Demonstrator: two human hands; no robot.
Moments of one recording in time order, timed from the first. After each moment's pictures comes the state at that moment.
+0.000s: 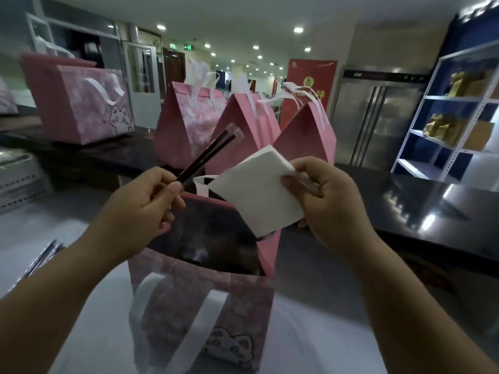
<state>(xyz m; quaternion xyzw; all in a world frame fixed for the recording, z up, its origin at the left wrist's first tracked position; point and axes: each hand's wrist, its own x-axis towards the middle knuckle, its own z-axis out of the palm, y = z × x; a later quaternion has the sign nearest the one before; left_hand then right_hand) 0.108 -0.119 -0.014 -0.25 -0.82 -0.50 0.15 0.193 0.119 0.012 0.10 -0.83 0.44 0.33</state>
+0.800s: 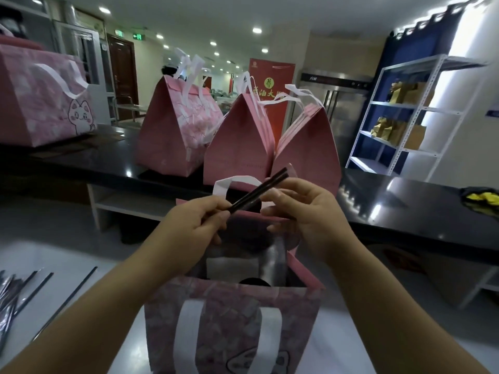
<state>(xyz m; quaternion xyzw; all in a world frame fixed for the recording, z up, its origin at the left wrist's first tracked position) 0.055 -0.120 -0.038 -0.39 -0.77 -0.50 0.01 0.141 0.057 -0.008 -0.01 -0.67 0.72 0.20</state>
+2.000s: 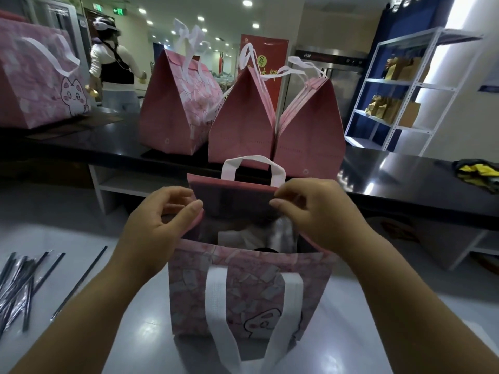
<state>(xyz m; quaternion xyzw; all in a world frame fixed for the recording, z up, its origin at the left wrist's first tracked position) 0.048 -0.174 -0.084 -0.31 -0.76 -0.56 0.09 0.163 0.045 -0.027 -0.01 -0.95 0.13 0.28</state>
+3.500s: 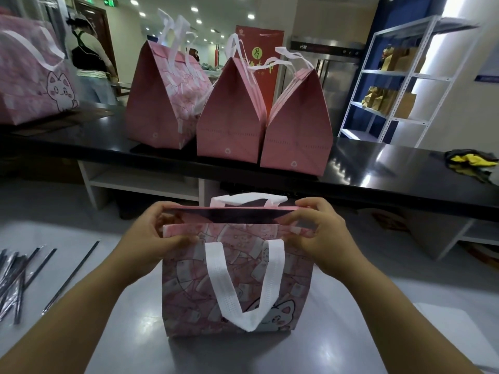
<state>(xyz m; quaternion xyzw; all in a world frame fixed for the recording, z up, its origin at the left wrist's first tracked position) 0.044 -0.163 -0.107 -0.24 -0.72 -0.64 -0.13 0.188 0.080 -0.093 -0.14 -0.91 0.32 0.22</state>
